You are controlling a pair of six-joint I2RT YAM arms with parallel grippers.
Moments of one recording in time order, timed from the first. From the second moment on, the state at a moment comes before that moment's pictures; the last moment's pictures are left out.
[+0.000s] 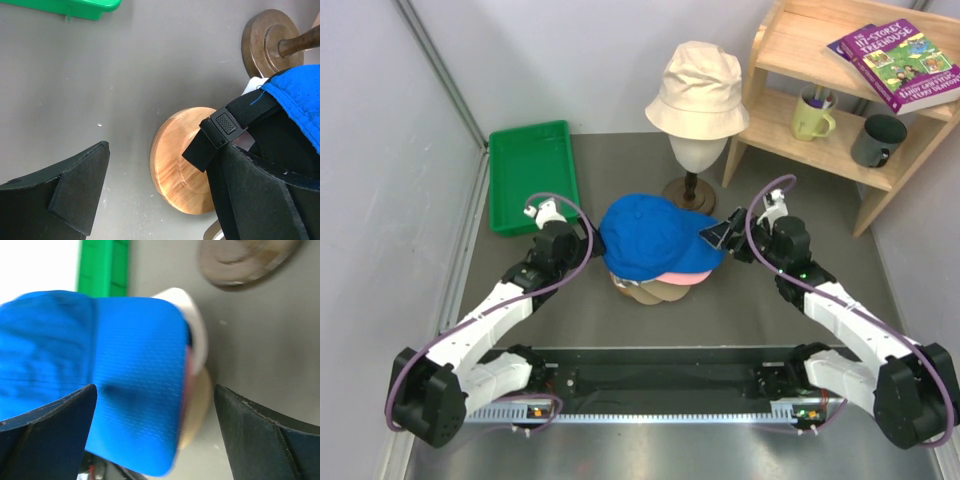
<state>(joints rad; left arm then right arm) -0.45 1.03 0.63 -0.17 -0.24 -0.74 0.36 1.02 0.52 0.21 -0.30 0.82</state>
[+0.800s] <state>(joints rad) -0.44 0.87 0.81 -0.50 -0.46 -0.68 0.34 0.76 0.55 -0.14 0.10 0.66</state>
